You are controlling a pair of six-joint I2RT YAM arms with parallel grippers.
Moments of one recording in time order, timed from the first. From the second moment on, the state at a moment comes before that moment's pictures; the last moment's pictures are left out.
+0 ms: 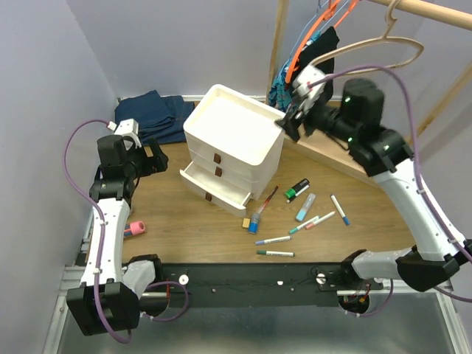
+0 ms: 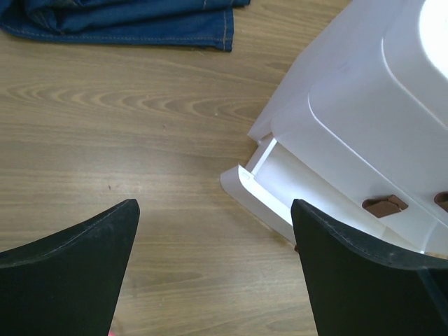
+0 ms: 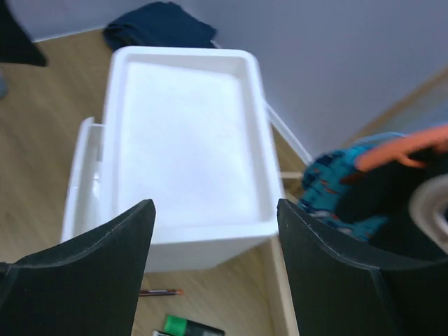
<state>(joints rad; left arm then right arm) 0.13 0.98 0.90 -0.45 0.25 -0.19 0.48 1.31 1.68 -0.57 -0.29 -0.38</state>
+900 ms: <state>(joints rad) 0.22 1.05 1.07 -0.50 0.23 -0.13 1.06 1.31 1.24 -0.50 -0.07 -0.36</state>
